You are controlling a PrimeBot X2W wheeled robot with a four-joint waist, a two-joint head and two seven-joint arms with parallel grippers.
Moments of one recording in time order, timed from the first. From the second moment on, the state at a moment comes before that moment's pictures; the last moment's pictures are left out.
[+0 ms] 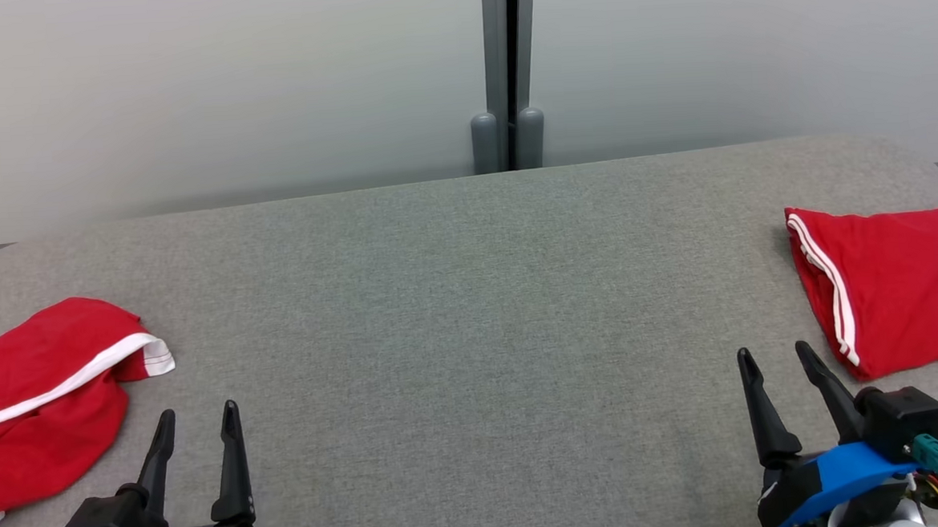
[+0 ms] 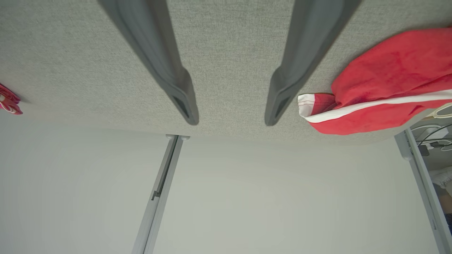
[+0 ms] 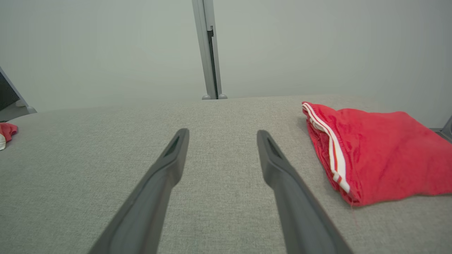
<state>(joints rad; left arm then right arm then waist) 0.02 0.36 -0.30 0.15 -0.55 0.13 -0.26 -0.05 -0.06 -0.03 0.19 0.14 0.13 -0.10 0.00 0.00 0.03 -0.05</state>
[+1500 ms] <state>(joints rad) 0.08 0.37 -0.30 0.13 -0.55 0.15 -0.26 -0.03 -0.05 0.06 0.24 0.12 0.13 -0.13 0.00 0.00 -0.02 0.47</state>
